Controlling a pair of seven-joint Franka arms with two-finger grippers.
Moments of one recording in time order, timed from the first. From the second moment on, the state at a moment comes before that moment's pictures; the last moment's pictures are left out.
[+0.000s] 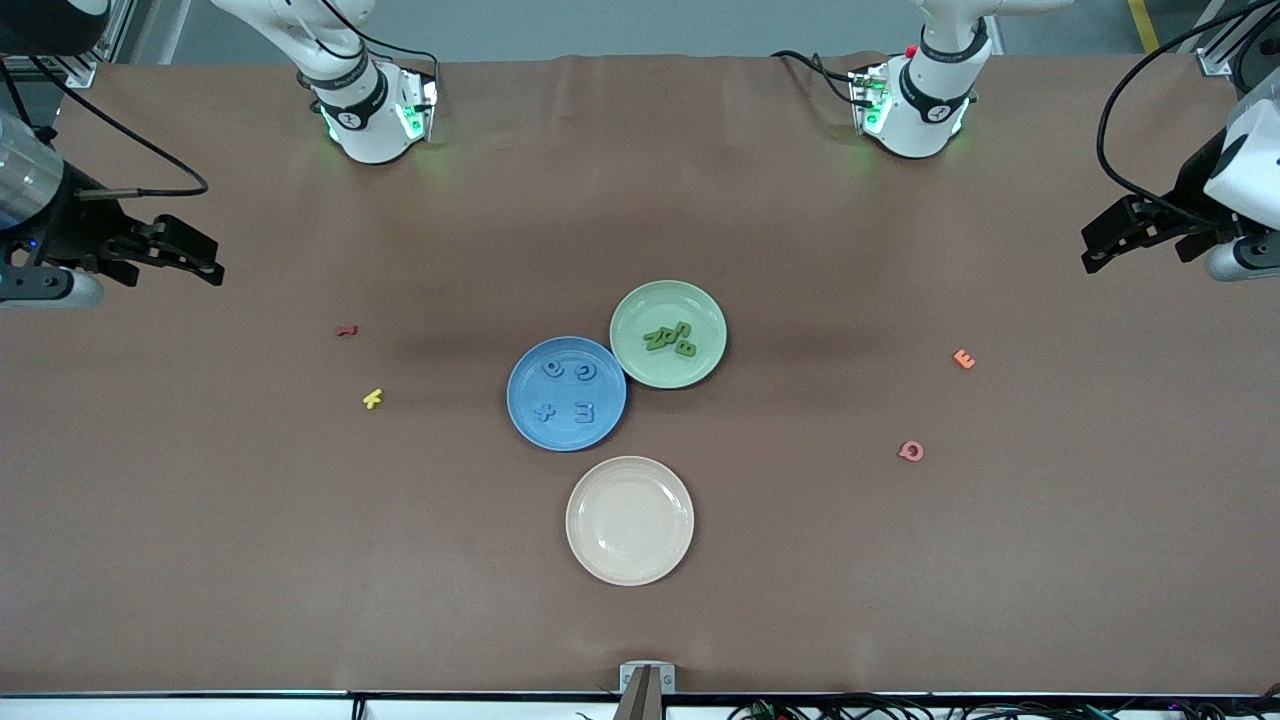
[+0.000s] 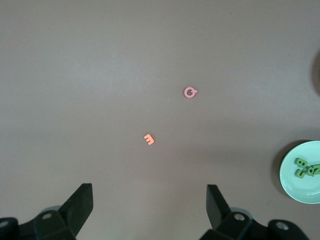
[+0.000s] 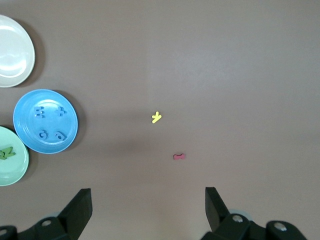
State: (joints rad) left arm -0.04 -0.03 -0.07 -1.57 0.05 1.57 -0.19; right arm -0.19 0.02 0.26 -1.53 0.02 1.54 0.09
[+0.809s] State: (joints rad) left arm -0.05 -0.03 -0.08 -1.57 0.02 1.56 -0.15; right arm -0.27 0.02 0.26 -1.47 0.02 1.53 0.09
